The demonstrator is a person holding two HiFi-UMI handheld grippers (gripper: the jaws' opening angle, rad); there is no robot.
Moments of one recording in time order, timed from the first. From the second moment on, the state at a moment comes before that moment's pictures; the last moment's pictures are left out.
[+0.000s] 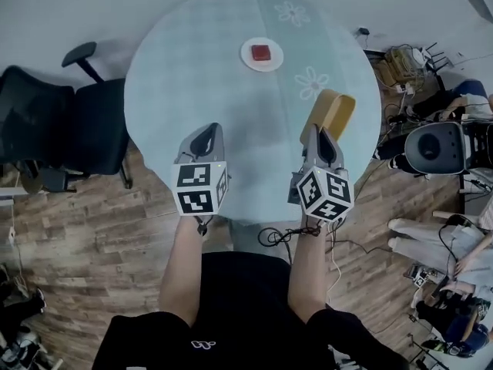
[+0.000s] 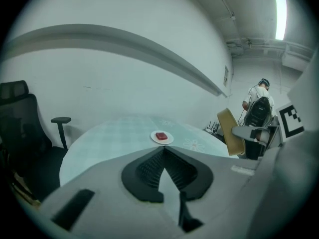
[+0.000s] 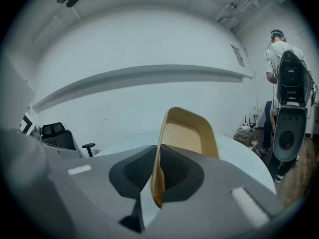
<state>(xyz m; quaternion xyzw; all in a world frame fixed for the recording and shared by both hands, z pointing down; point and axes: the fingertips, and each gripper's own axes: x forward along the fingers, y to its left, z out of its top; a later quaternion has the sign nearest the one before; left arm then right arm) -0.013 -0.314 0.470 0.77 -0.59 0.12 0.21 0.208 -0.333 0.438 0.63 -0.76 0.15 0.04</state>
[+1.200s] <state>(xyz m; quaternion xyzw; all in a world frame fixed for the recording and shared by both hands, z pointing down) -0.029 -0.444 0.504 0.72 -0.63 0.14 0.24 0.093 -0.465 0.605 0.35 -0.84 0.13 0.40</state>
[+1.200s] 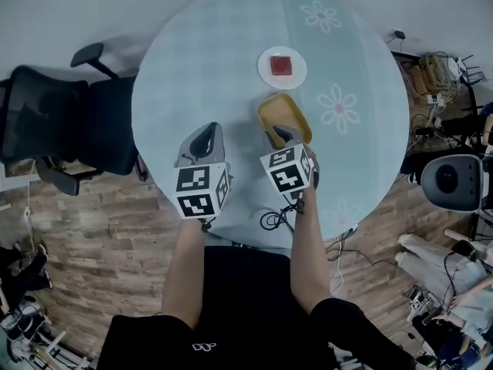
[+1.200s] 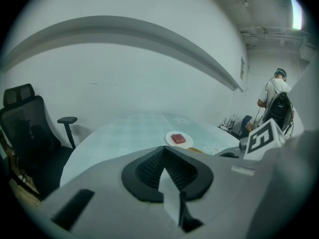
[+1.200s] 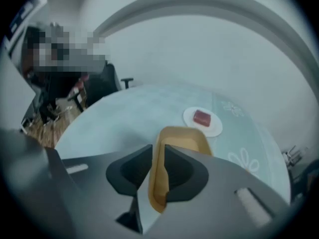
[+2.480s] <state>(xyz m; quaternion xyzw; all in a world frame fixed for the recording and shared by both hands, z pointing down) 0.023 -0.455 0.374 0.81 -0.57 0.05 0.12 0.194 -0.447 0.350 0.59 -0.80 0.04 0.03</state>
